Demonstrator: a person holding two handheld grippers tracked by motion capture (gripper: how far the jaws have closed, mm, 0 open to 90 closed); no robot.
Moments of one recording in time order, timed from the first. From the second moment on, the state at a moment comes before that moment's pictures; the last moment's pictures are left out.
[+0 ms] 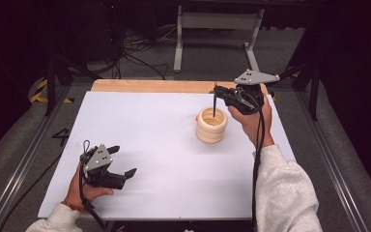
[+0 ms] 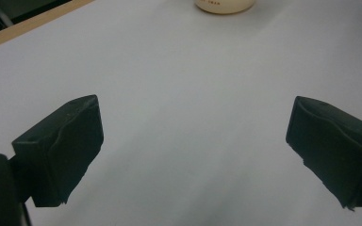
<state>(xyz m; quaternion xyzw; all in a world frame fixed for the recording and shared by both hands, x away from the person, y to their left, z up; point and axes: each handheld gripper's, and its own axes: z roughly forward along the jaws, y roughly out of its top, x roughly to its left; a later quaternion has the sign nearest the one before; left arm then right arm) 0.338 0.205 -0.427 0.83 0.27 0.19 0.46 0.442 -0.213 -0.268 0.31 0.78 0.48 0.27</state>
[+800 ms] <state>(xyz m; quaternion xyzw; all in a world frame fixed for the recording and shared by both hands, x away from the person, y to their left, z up) 0.338 0.208 -0.428 0.83 0.27 0.19 0.45 0.461 -0.214 -0.312 0.33 0.78 0.47 0.25</state>
